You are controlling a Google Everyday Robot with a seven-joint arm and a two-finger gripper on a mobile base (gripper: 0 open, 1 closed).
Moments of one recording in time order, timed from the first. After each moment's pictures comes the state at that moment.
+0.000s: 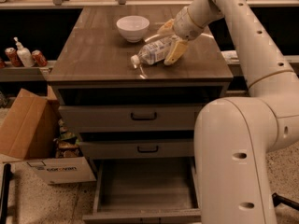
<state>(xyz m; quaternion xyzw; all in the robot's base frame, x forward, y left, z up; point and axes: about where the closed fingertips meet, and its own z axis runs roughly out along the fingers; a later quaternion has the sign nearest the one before) 0.771 -0.076 0.852 -0.74 0.58 0.10 0.32</state>
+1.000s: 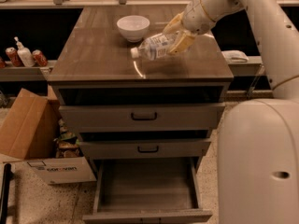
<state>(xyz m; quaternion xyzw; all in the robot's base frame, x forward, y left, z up) 0.737 -0.086 0.894 -0.74 0.56 0.11 0.36</state>
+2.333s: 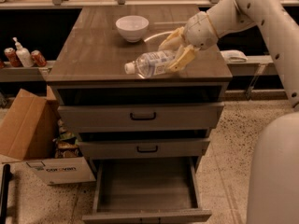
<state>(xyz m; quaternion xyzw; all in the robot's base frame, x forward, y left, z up) 0.665 -0.067 0.889 -0.73 0.51 0.23 0.39</state>
